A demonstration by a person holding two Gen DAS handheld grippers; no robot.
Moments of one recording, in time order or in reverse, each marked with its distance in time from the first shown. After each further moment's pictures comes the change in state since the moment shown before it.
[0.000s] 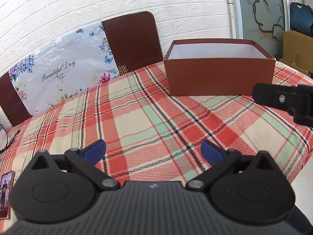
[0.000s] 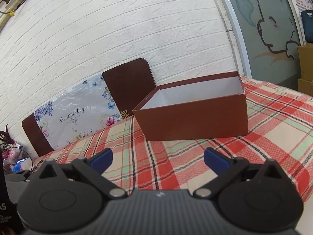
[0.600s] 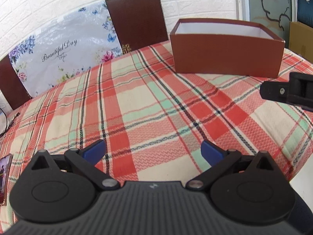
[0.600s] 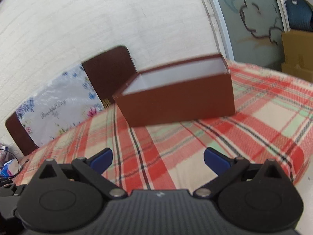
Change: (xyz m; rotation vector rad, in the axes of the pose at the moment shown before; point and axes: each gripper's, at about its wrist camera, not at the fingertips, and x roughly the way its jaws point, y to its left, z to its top) left arm 0.021 0.002 -0.020 -0.021 0.115 0.011; right arm 0.023 -0.006 -0.014 0.077 0.109 -0.120
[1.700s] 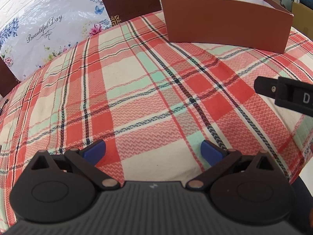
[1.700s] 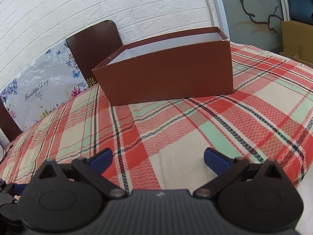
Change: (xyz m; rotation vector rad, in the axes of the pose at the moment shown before) left arm 0.035 -0.013 0.000 0.022 0.165 -0.025; right arm 0.046 -0.016 -0.015 -0.037 0.081 -0.044
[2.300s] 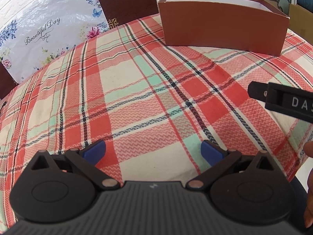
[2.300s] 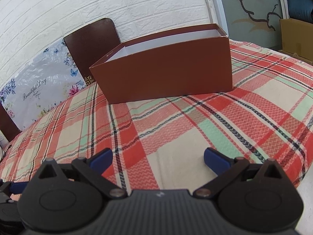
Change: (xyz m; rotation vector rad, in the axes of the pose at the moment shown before) left arm -0.003 0.000 0.002 0.000 -0.012 -0.016; right arm 0.004 0.001 -0.001 0.008 0.010 -0.010
